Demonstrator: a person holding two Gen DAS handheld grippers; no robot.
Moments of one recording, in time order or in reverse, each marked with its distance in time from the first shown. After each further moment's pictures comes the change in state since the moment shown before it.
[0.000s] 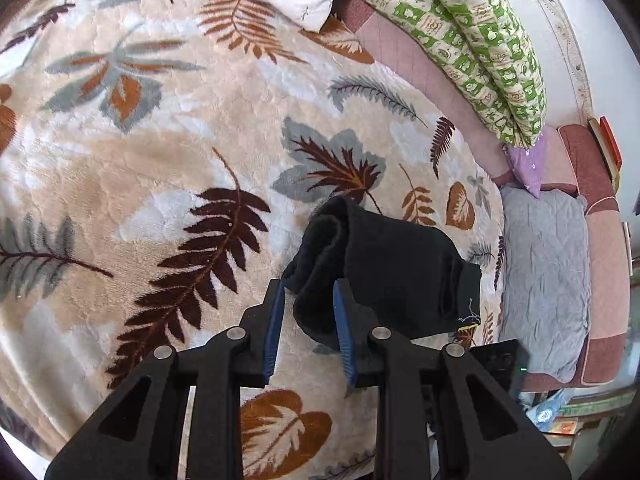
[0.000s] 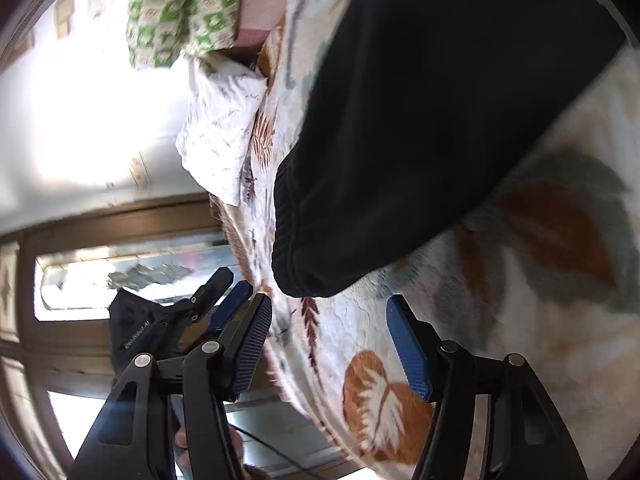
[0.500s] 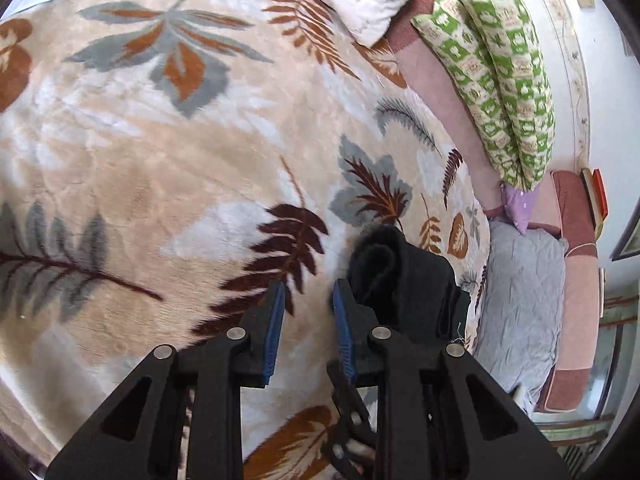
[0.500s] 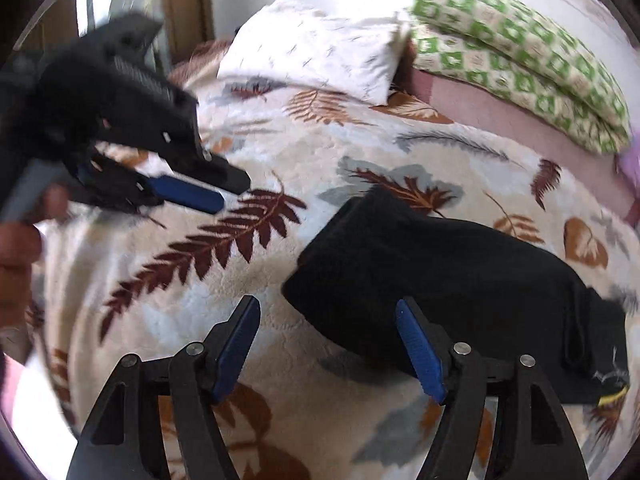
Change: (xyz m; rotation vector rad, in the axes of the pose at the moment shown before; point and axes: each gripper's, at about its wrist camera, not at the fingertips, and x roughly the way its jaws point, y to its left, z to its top) left arm -0.008 0.073 0.012 -0.144 -0.010 -0.099; right arm 0.095 0.107 -0.076 -1.161 -0.132 -0.761
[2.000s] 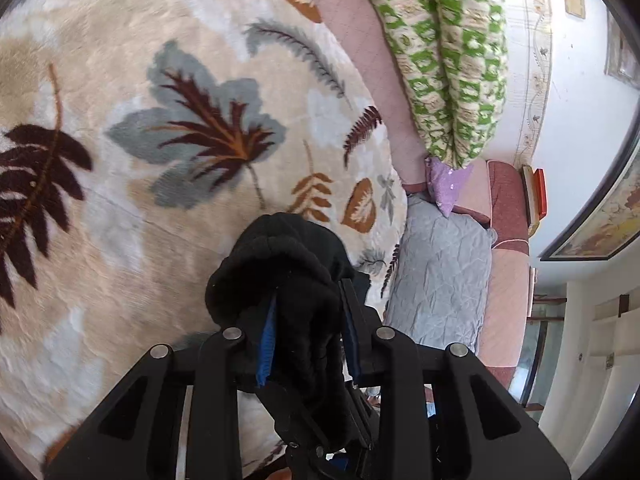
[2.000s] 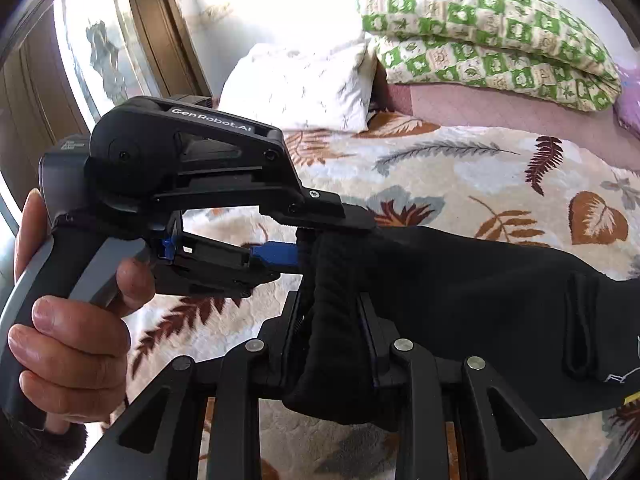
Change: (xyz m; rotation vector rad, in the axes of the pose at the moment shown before) left arm 0.078 -0.115 -0.011 -0.067 0.165 -0.314; right arm -0.030 -0.083 -0.003 0.207 -0.125 0.202
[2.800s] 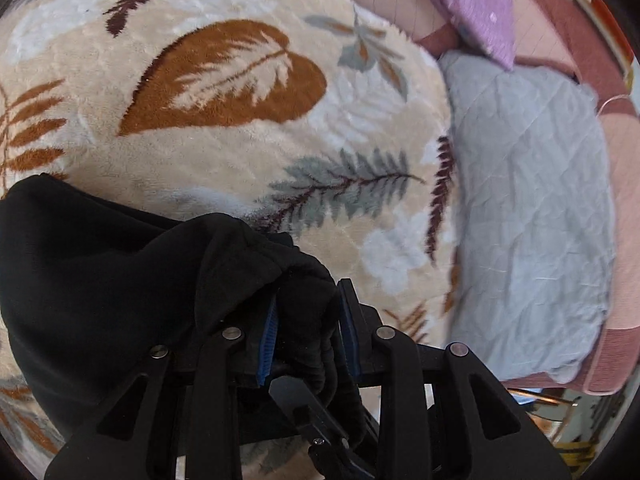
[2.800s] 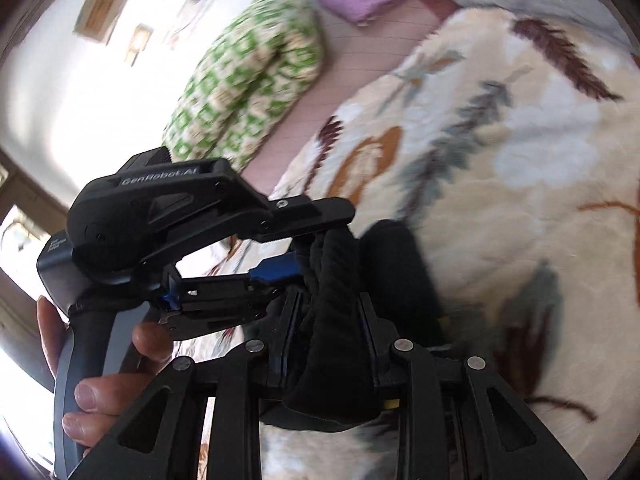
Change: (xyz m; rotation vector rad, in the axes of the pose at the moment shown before) left arm 0.299 -0.167 -0.061 0.323 0.201 0.430; right arm -0.107 -0.311 -0.076 0.746 -0.194 0.118
